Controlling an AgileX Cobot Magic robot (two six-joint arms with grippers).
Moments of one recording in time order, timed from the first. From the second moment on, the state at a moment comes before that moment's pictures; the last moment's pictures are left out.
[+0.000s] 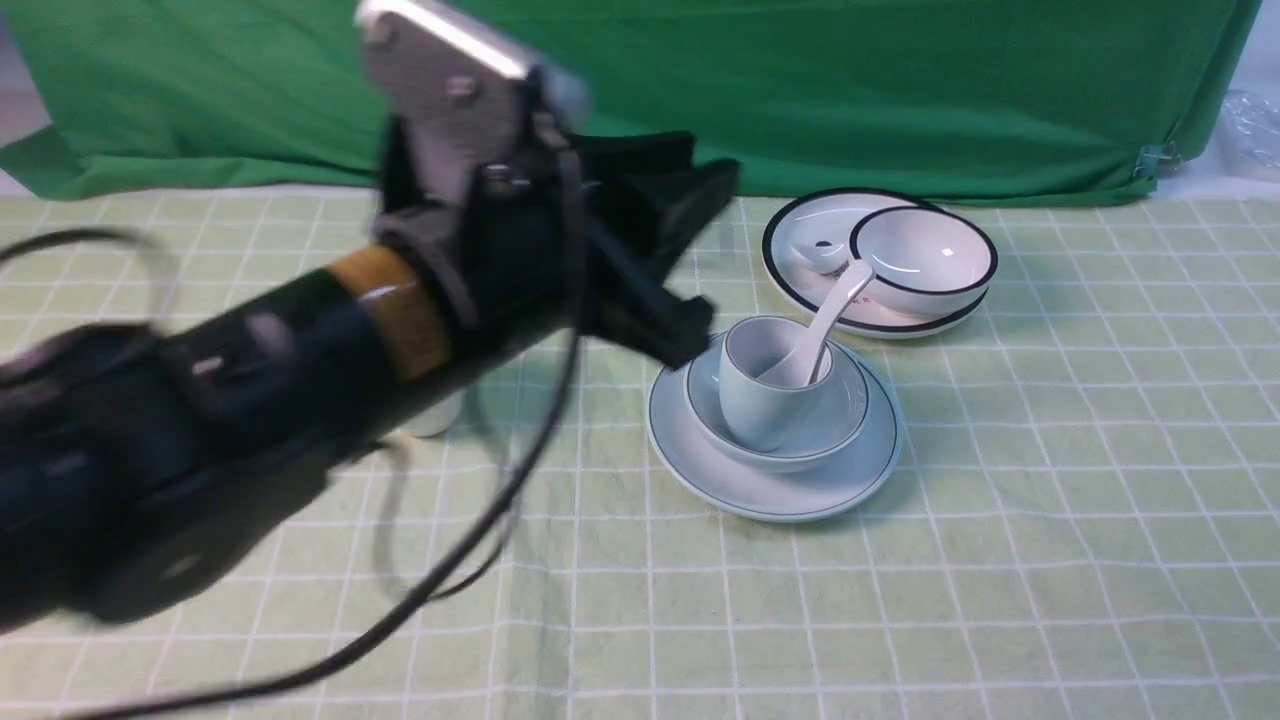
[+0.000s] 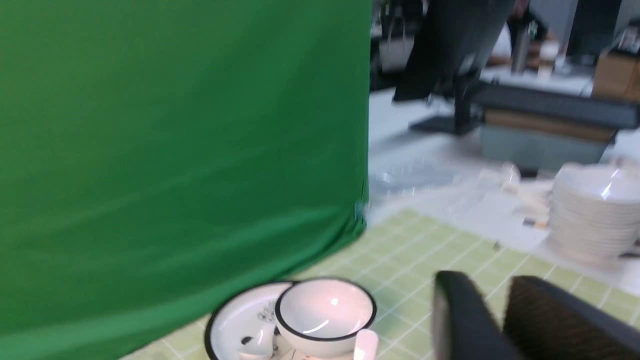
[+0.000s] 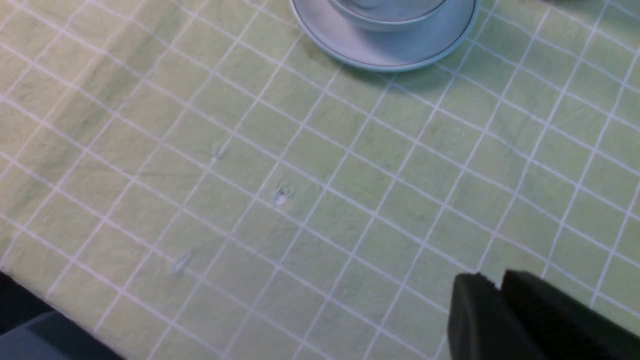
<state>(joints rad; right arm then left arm) 0.57 0.75 -0.99 -0.05 1.07 0.01 -0.63 1.20 -0.69 0.31 -0.49 -0.27</state>
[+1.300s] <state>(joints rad) 0.02 0.16 -0.17 0.22 0.31 -0.31 -0.63 0.58 -0.17 0.31 -0.32 -0.23</state>
